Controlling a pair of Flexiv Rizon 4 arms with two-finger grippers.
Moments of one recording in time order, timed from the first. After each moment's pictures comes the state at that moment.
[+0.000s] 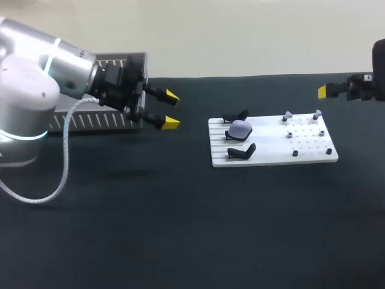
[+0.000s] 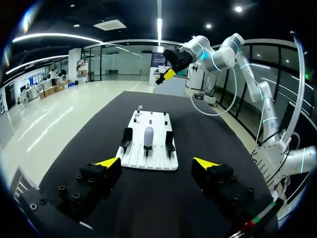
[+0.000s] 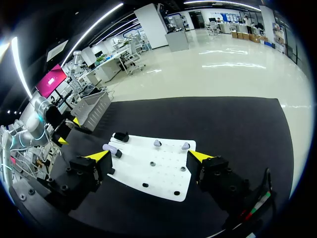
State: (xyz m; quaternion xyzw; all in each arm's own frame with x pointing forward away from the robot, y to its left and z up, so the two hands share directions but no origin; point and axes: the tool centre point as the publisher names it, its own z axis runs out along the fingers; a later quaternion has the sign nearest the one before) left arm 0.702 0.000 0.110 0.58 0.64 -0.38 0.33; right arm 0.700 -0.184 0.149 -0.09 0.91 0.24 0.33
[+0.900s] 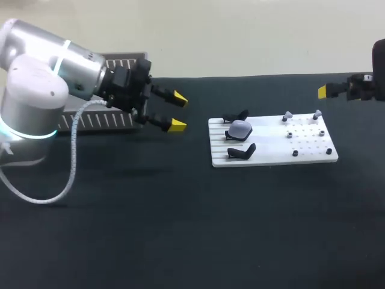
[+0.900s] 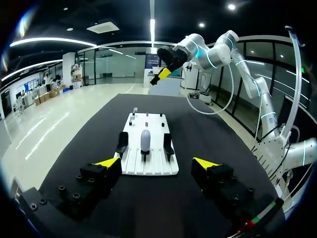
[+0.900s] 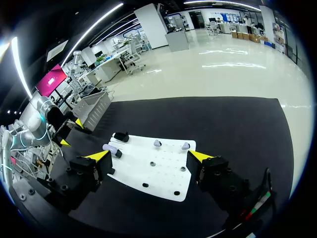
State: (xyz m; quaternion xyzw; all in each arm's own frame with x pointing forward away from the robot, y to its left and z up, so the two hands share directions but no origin) left arm 0.702 -0.022 0.101 0.61 0.61 -0.39 0.34; right arm 0.700 -0.184 0.149 -0.09 0.91 0.24 0.33
